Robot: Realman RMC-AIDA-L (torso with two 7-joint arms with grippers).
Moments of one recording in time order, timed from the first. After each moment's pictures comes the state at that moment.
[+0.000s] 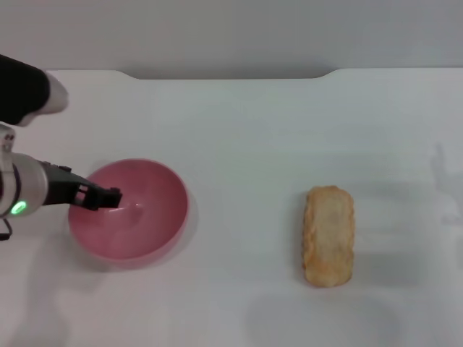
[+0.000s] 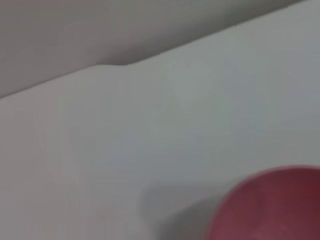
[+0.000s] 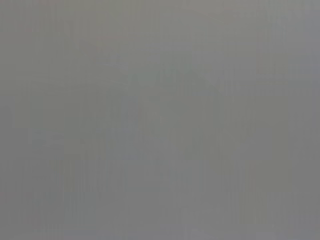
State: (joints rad) left arm -0.14 -2.06 1.72 1.75 -0.27 -1.16 0.15; right arm 0.06 2.07 -2.10 -0.72 0.76 -0.99 -0.18
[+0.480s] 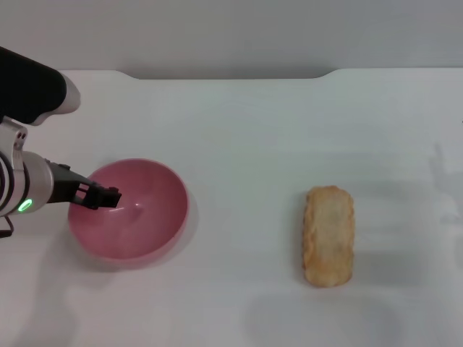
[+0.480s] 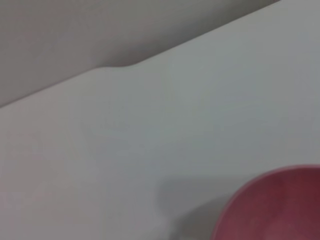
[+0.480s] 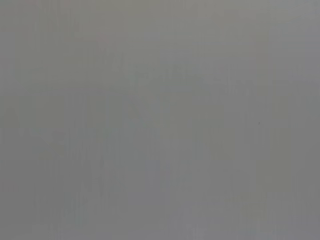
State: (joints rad) left arm -0.17 -2.06 1.76 1.73 -0.20 -1.18 0.11; right arm 0.06 2.07 -2.10 -0.72 0.75 -0.98 -0.18
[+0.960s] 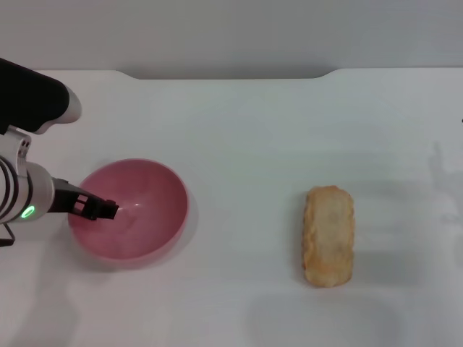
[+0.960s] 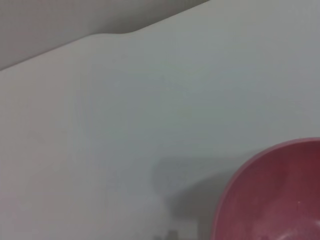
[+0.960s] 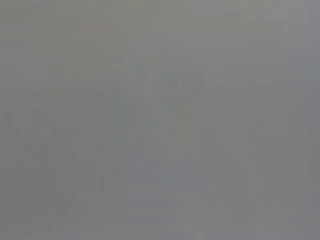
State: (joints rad) left arm -0.20 -2.06 1.76 1.66 -0.20 -1.19 0.08; right arm 0.06 2.07 -2.10 -0.73 0.75 -0.98 -0.18
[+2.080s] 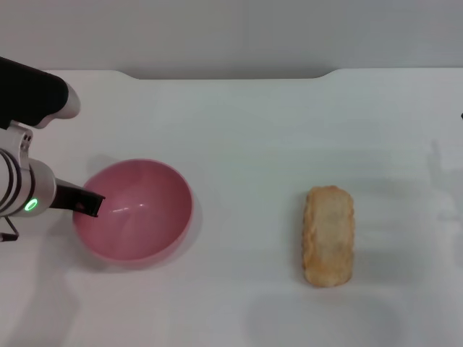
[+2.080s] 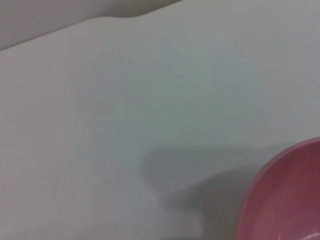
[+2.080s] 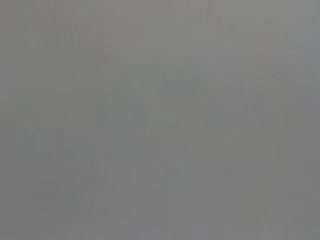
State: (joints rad) left arm -0.26 -2.06 1.70 1.56 -0.24 -1.18 0.09; right arm 0.06 2.07 -2.10 -0.74 0.75 -0.98 -0.18
